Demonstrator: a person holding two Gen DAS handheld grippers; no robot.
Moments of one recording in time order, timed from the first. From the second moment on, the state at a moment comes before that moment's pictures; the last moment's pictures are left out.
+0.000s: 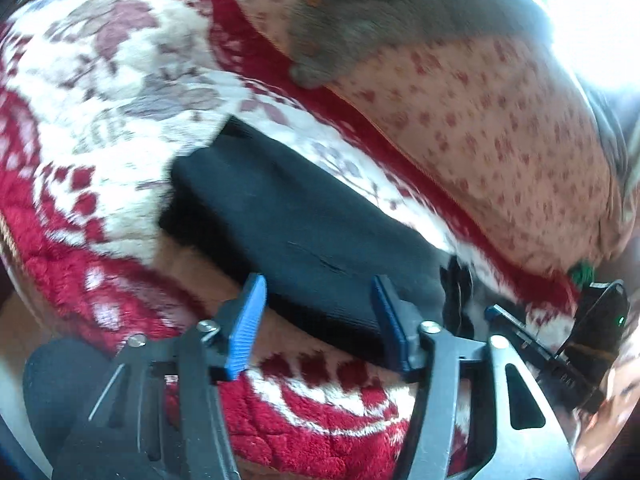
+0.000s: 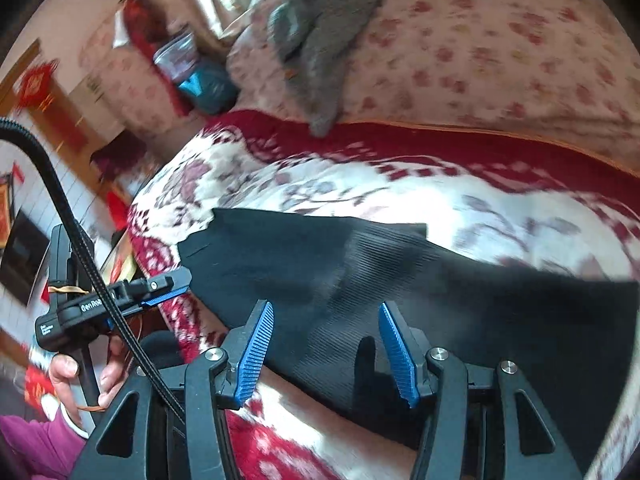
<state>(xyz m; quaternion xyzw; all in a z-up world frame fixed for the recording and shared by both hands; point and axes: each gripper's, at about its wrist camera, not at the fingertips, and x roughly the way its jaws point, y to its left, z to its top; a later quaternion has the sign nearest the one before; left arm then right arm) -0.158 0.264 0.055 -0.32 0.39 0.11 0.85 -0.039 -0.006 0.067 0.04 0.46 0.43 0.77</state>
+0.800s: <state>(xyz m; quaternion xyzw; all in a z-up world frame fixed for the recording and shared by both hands) -0.156 0.322 0.007 -0.42 0.37 0.17 0.81 -0.006 0.247 0.059 -0.13 0.43 0.56 0.70</state>
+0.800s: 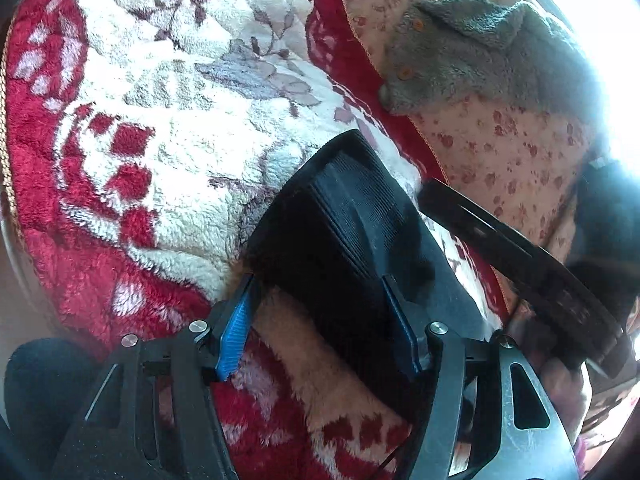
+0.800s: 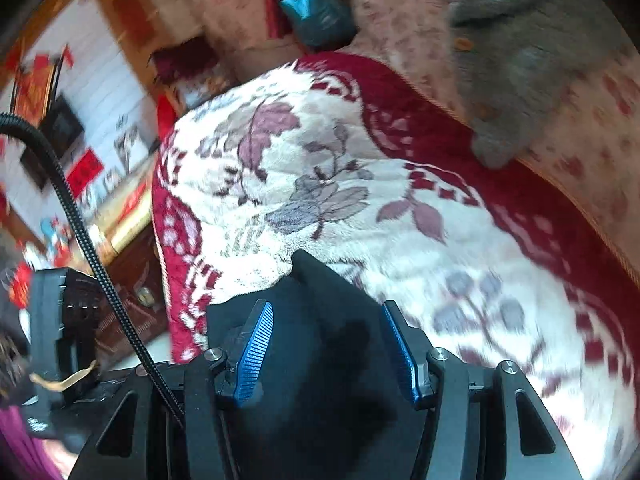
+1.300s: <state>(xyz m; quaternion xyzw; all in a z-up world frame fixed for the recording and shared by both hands) -0.146 0.323 0.000 -0.39 0.33 0.16 0.84 -0.011 0.317 0.026 -0.25 0.41 0.57 0.66</state>
